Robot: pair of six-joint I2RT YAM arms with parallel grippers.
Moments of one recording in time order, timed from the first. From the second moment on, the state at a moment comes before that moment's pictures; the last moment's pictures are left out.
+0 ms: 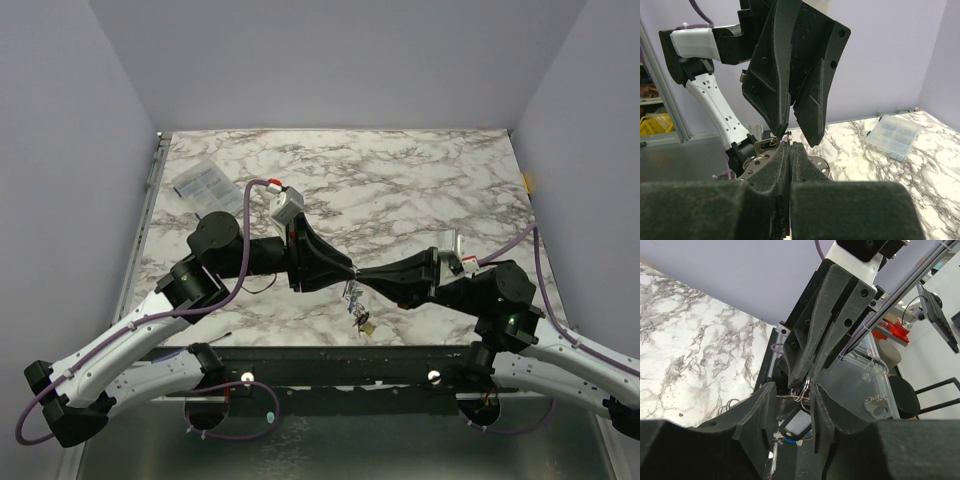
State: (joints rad) left arm -0.87 0.88 0.99 -0.02 0.61 -0.54; right arm 1.05 0.64 0.65 0.34 -0.30 0.10
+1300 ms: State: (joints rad) left arm -0.87 0.84 0.97 -0.12 0.52 -0.50; right arm 1.05 0.64 0.65 0.30 -0.27 0.10
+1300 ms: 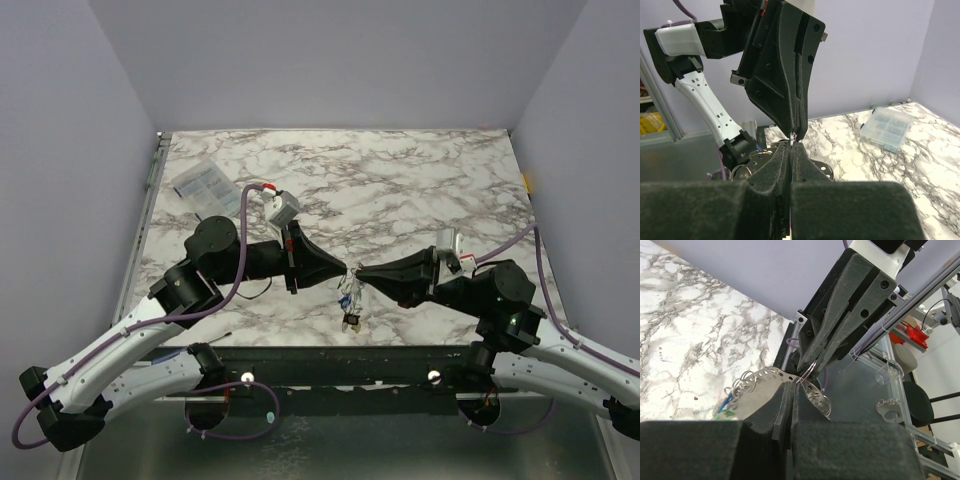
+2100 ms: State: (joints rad) left arm -0.87 0.82 0.97 -0.16 0.47 -0.48; right arm 1.05 0.63 0.65 0.31 -0.27 0.10
